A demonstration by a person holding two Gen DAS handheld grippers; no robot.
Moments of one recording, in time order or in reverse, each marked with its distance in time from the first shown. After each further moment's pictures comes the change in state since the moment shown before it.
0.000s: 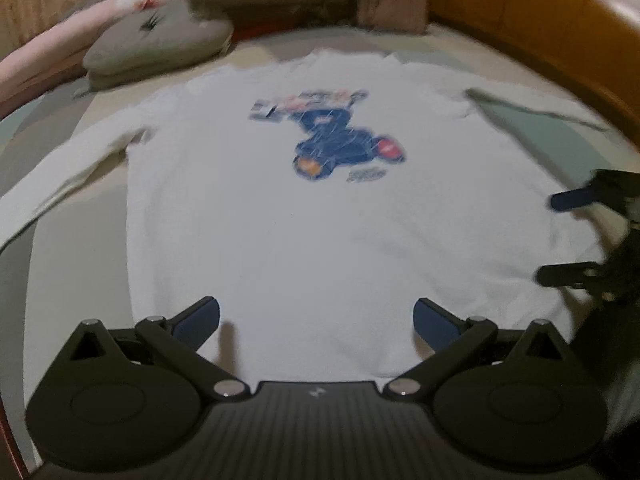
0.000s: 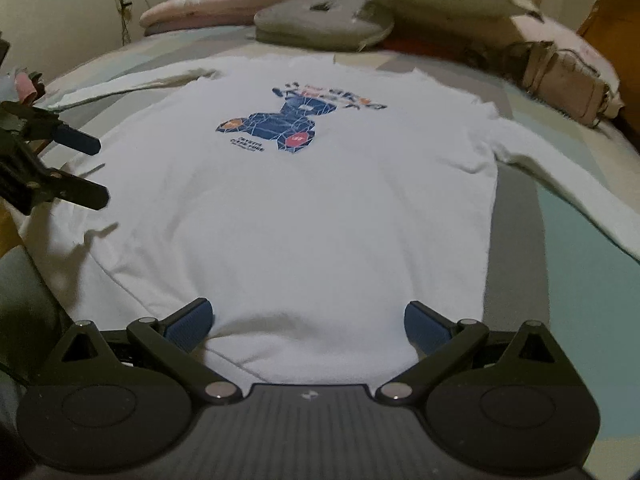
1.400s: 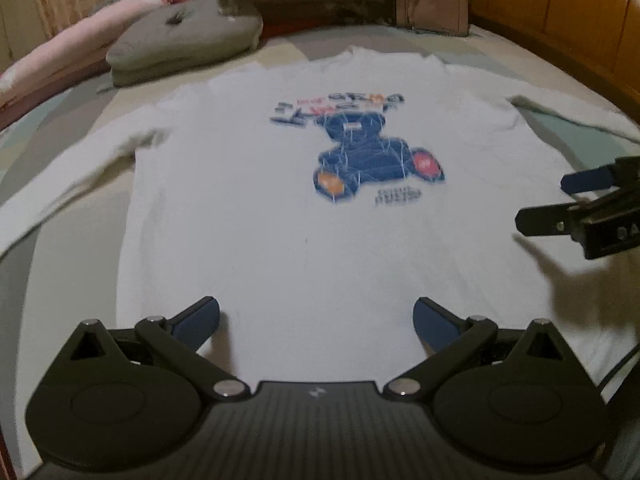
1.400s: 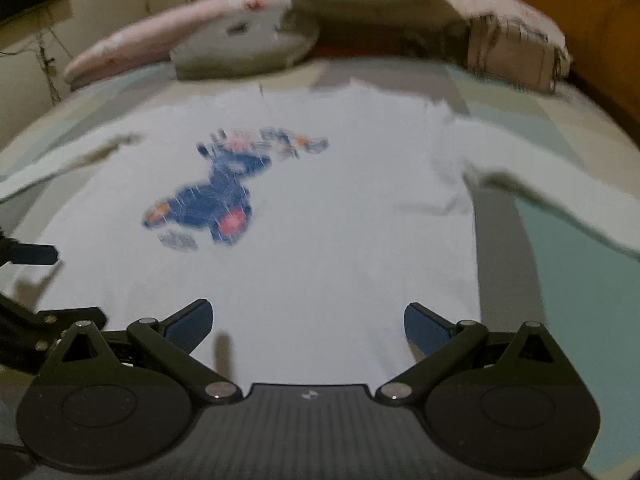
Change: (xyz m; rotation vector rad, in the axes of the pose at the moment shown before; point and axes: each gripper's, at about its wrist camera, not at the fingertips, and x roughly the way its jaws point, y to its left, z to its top) left arm 0.027 -0.009 0.019 -0.062 -0.046 0.077; right arm 0.048 -0.025 0.059 0.239 0.031 -0.094
